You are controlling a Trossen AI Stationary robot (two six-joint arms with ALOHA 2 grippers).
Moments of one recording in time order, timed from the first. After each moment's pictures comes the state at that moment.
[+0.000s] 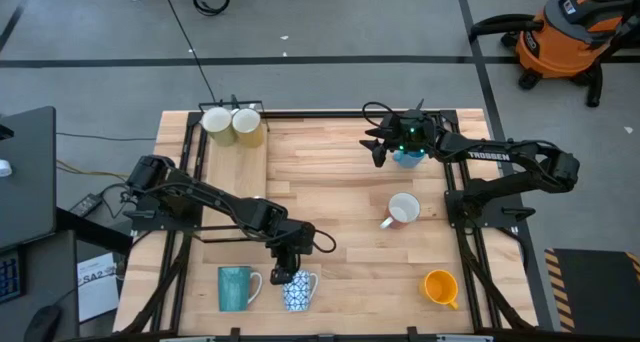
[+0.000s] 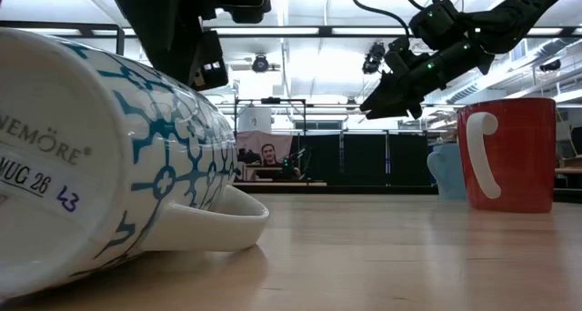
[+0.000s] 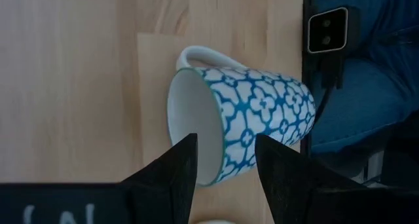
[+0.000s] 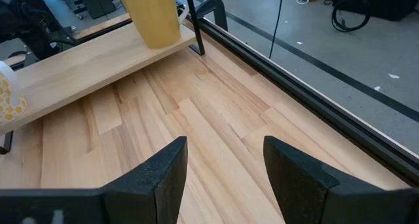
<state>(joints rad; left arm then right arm) -0.32 1.75 1.26 -0.59 0.34 -0.43 -0.56 1.19 0.57 0.21 -0.13 0.14</state>
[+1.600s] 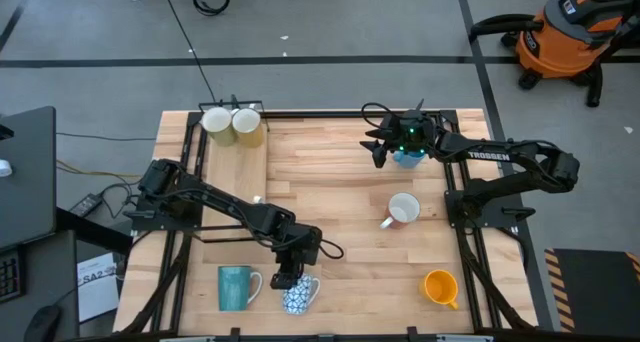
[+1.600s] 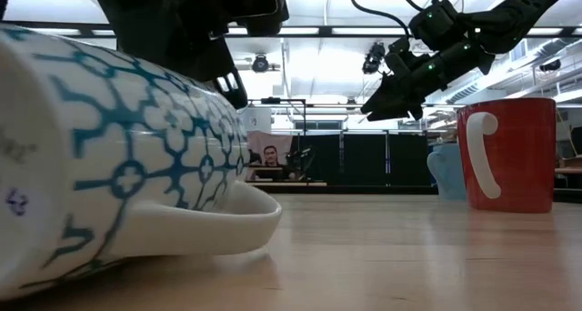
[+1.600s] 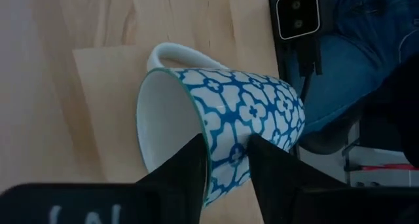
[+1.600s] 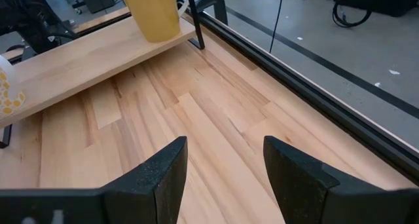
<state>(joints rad) -0.31 1.85 1.26 -0.48 0.48 -0.29 -0.56 1.19 0.57 0.19 -0.13 0.13</state>
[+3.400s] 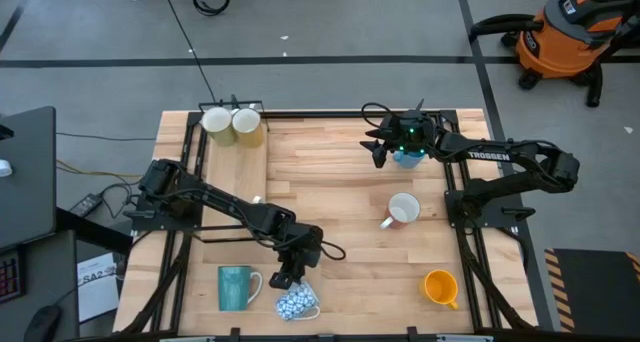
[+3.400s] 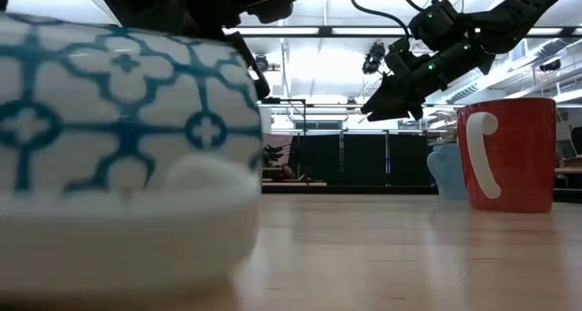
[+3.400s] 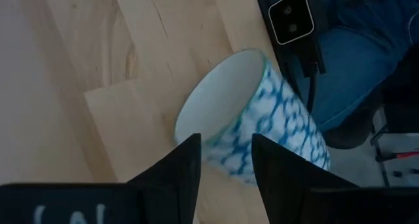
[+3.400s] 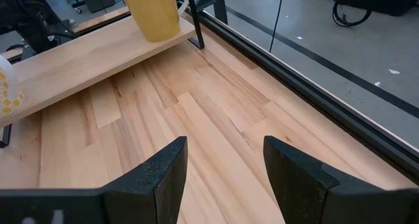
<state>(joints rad) -0.31 1.85 1.26 -0.43 0.46 -0.14 -0.56 1.19 0.57 0.19 -0.13 0.13</state>
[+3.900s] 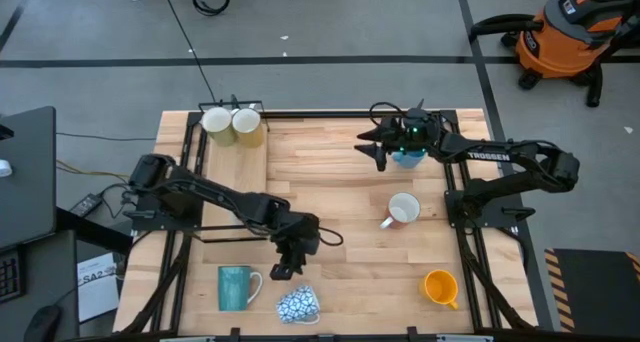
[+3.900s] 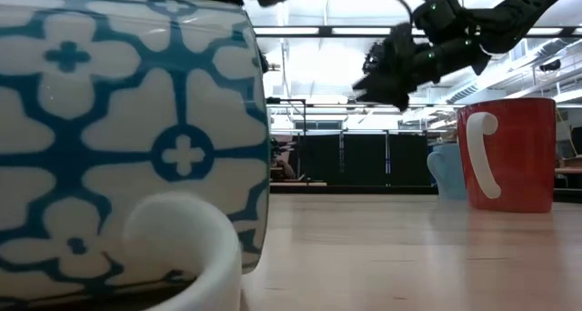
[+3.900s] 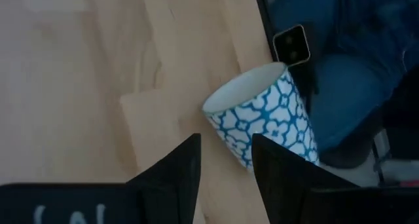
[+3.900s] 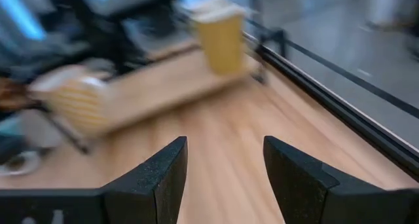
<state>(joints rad) -0.27 1.76 1.26 -0.47 0.42 -0.20 -0.54 1.19 0.57 0.33 -0.34 0.14</state>
